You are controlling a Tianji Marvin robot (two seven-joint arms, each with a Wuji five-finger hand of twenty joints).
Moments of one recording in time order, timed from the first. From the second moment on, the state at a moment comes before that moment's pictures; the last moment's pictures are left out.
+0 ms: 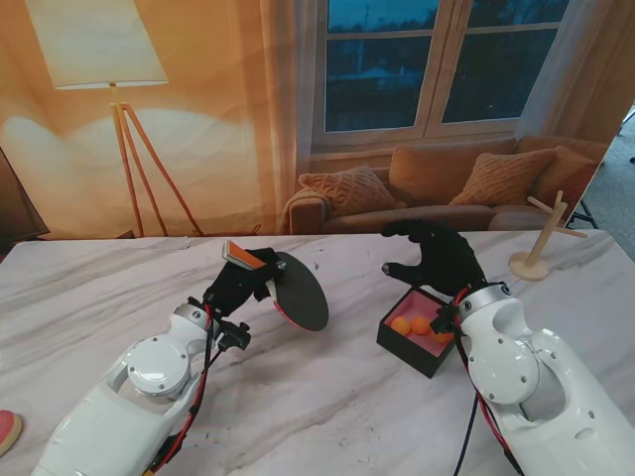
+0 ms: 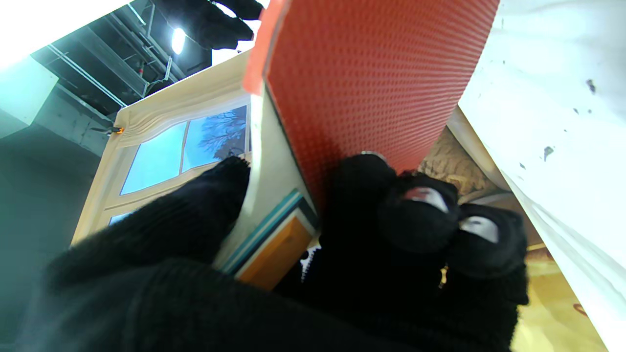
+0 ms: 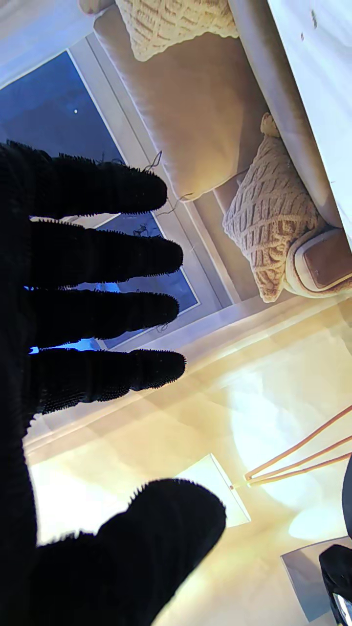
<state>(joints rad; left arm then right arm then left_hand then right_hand) 1.43 -1.19 -1.14 -1.52 -0.09 -0.20 -0.02 -1.59 -1.11 1.36 -1.88 -0.65 0.05 -0.01 0.58 -0.36 0.90 -0.02 0.88 0.11 1.17 0.86 1.15 0.31 1.05 0.90 1.02 0.38 1.35 0.95 0.55 0.52 1.58 1.12 0.31 -0.61 1.01 -0.15 0.44 -0.06 0.45 0.44 0.47 0.01 0.39 0.36 0.52 0.03 0.28 0.30 0.12 0.12 0.83 0.53</state>
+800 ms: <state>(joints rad) 1.49 -1.16 -1.27 -1.53 0.00 -0.15 -0.04 -1.66 -1.12 1.42 -1.79 -0.44 -0.02 -0.04 0.62 -0.38 0.89 -0.02 0.87 0.11 1.16 0.83 1.11 0.32 1.02 0.90 0.96 0.38 1.29 0.95 0.49 0.50 1.54 1.11 0.30 -0.56 0.94 -0.15 0.34 -0.07 0.42 0.42 0.40 -0.03 0.35 0.29 0.41 -0.05 0.19 0.25 0.07 -0.02 0.49 0.56</state>
